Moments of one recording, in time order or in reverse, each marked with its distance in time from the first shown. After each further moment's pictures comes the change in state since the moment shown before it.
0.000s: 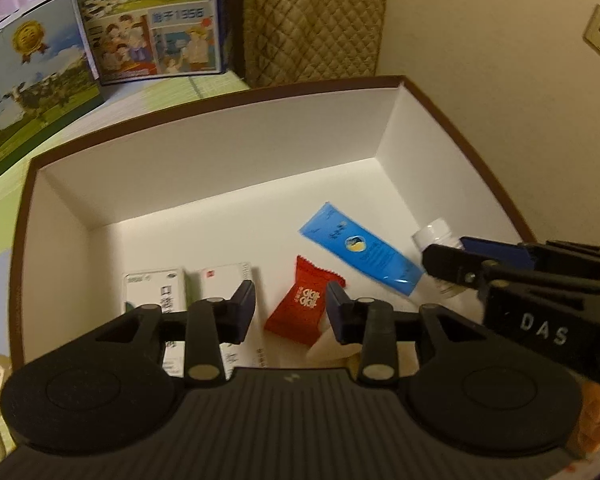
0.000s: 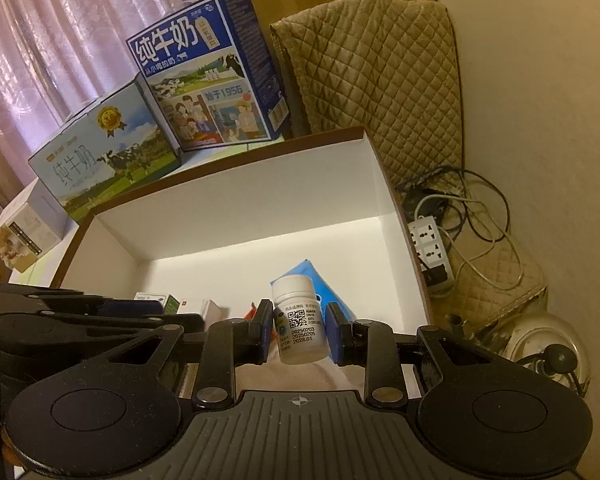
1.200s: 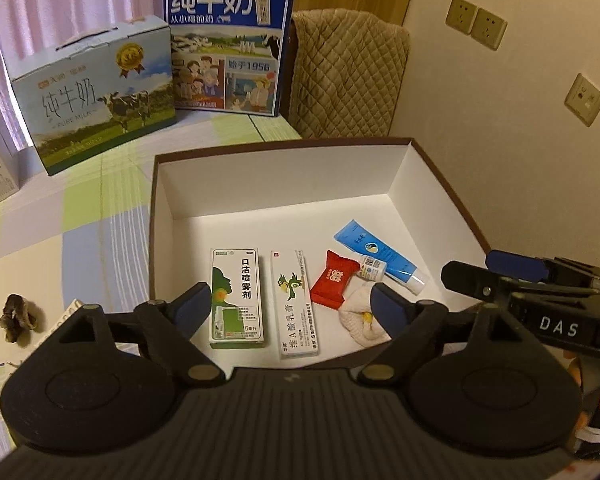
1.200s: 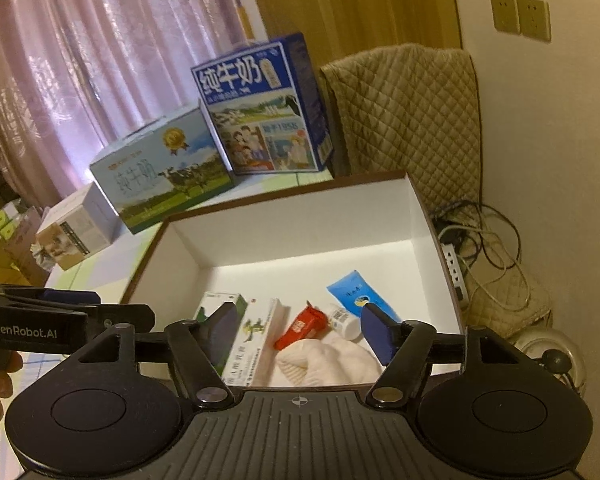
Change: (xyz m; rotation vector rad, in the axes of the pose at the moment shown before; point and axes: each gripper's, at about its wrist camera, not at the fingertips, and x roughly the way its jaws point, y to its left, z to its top) left arm -0.129 0.045 -0.043 -0.098 -0.141 0.008; right arm -0.088 0.055 -0.023 -0.065 -0.110 0.052
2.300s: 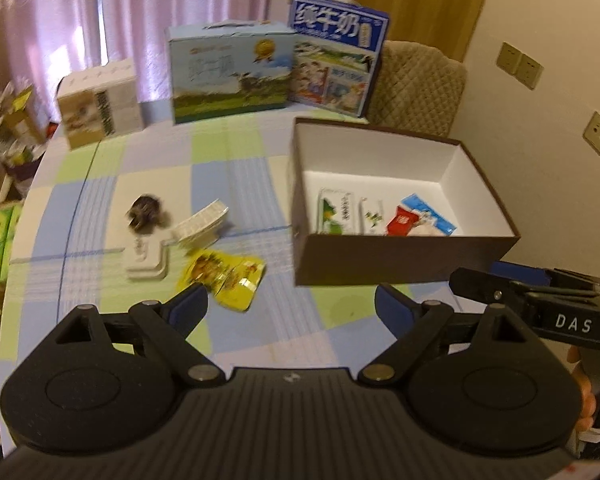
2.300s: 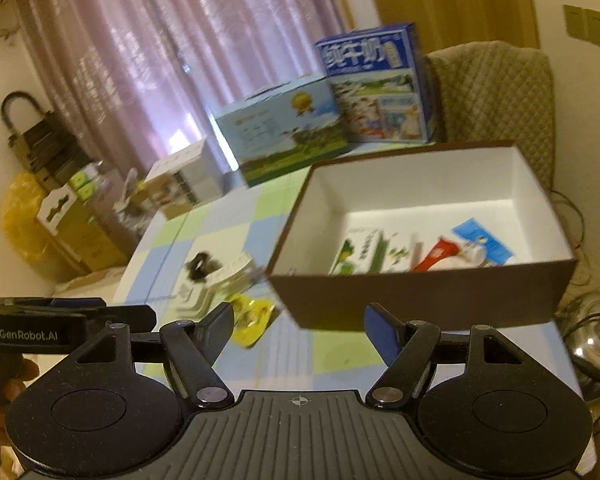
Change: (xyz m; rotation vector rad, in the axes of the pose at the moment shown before) left arm -0.154 0.076 -0.120 -0.174 -0.049 0.129; right arm -0.060 0.122 -0.075 -0.081 0.088 0.210
